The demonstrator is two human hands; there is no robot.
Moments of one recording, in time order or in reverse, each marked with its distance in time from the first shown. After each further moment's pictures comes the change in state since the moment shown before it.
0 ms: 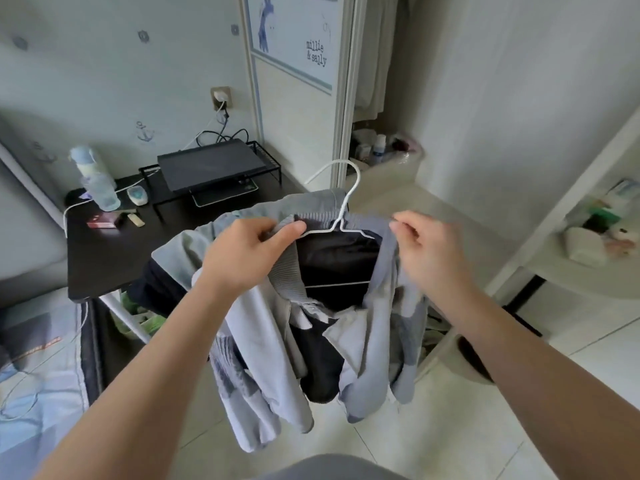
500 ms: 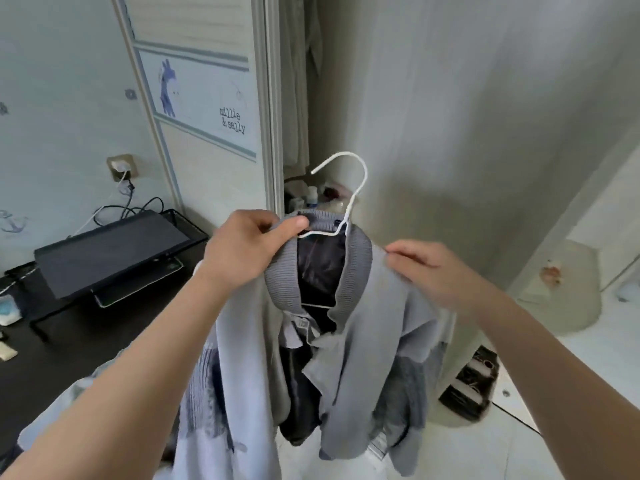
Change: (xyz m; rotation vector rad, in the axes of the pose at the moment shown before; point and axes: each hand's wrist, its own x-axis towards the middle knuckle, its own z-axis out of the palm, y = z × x) left_hand 0.206 0.049 0.041 -0.231 -0.190 0.287; right_hand 0.107 0.045 -0.041 0.127 -0.326 0.251
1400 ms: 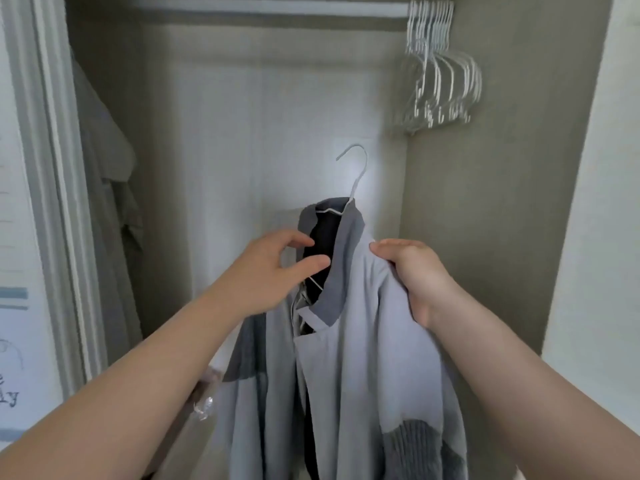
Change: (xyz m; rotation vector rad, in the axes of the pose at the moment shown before) left_hand 0.327 0.141 0.060 -0.144 -0.406 0.690; right_hand 0.180 -0.056 -0.173 0.530 1.017 0.237
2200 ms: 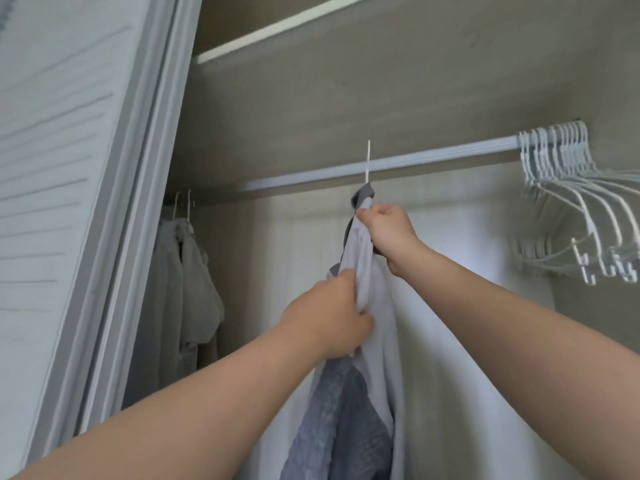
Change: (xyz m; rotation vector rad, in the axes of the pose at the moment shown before) left_hand 0.194 0.011 -0.098 0.588 0.183 -0.120; right_hand 0.276 -0.184 0.175 0.013 -0.158 -0.588
